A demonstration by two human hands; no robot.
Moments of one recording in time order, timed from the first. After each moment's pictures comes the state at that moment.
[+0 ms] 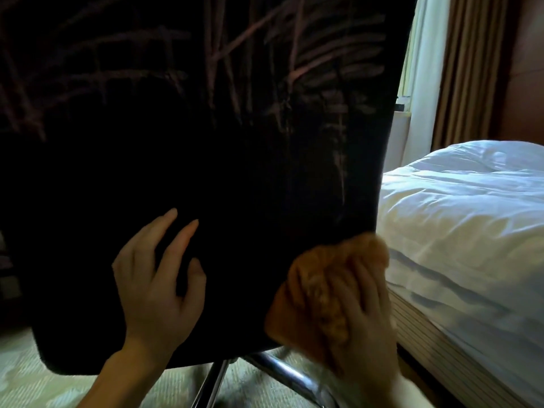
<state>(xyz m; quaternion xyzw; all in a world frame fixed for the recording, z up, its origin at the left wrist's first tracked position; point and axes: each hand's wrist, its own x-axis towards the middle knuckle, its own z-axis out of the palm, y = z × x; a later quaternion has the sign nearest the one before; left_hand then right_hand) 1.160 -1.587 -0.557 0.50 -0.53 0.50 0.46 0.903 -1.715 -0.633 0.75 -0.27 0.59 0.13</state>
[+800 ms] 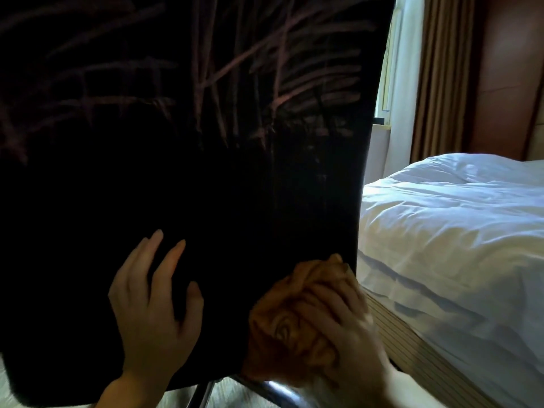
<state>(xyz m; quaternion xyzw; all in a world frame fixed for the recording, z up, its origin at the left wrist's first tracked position) 1.141 -1.591 -0.558 0.55 -0.51 0.46 0.47 0.891 -1.711 -0.598 0.83 -0.15 0.51 0.19</state>
